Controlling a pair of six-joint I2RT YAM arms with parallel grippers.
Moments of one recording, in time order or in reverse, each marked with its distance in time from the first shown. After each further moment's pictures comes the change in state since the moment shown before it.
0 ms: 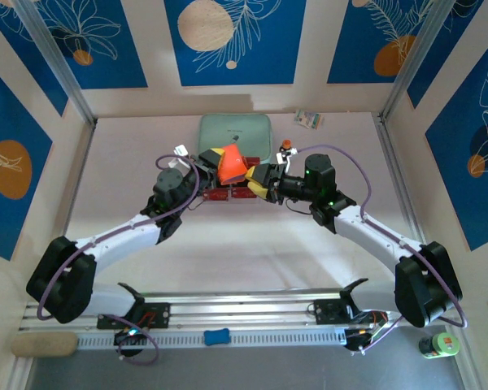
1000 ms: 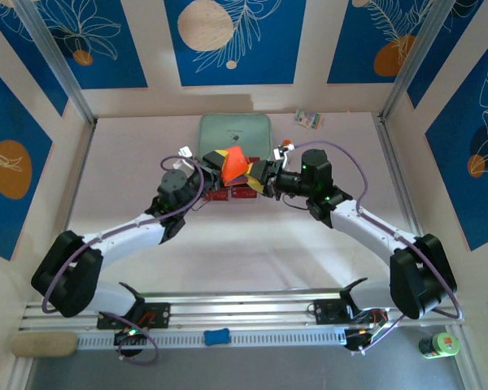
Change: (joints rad) left arm -0.018 0.047 -0.003 0.048 0.000 -0.019; right arm 0.000 0.061 0.047 0.020 0.000 0.003
